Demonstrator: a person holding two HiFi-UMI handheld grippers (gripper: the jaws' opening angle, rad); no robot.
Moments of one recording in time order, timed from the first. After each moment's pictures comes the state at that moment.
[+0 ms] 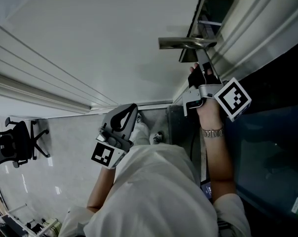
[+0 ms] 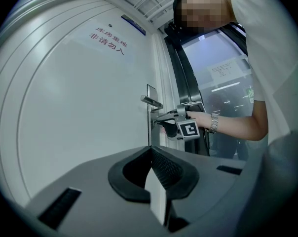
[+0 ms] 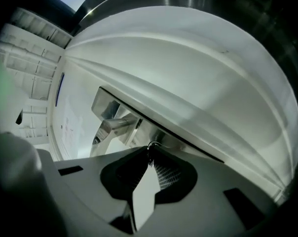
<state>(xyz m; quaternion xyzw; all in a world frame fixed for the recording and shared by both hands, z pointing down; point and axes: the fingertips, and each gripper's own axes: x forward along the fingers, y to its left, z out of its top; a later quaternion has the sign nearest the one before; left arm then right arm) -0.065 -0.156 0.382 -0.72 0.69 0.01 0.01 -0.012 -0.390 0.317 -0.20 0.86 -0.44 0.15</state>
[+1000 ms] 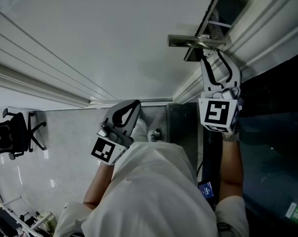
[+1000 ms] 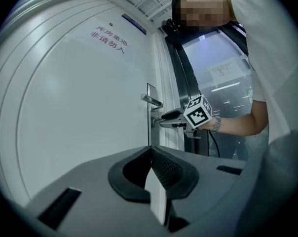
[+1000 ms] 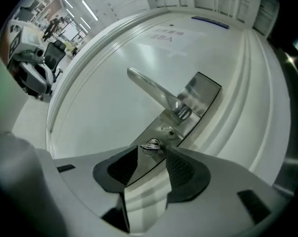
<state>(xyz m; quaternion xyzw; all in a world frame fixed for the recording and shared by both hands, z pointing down) -0.066 -0.156 0.385 -0.72 0.69 0.01 0.00 -0.011 -0.365 0.319 -0.24 0.89 0.34 -0.18</state>
